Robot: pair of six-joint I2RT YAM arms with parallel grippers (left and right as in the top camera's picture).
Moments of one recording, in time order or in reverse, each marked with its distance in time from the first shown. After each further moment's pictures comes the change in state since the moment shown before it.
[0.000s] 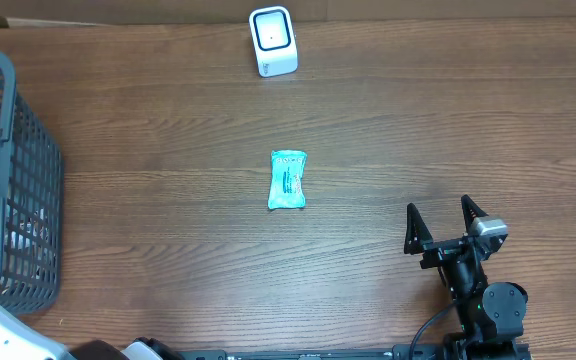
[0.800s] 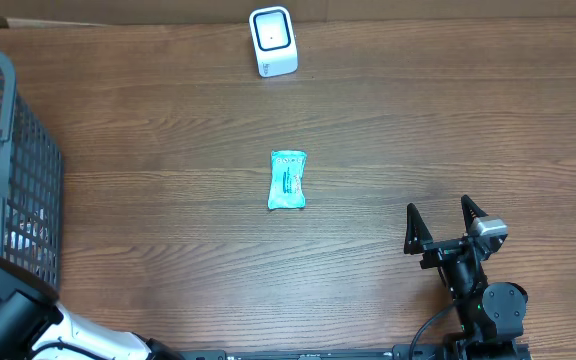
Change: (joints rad) left arm 0.008 0.515 -0.016 0.358 -0.009 0.483; right arm 0.000 0.000 0.000 0.000 0.000 0.000
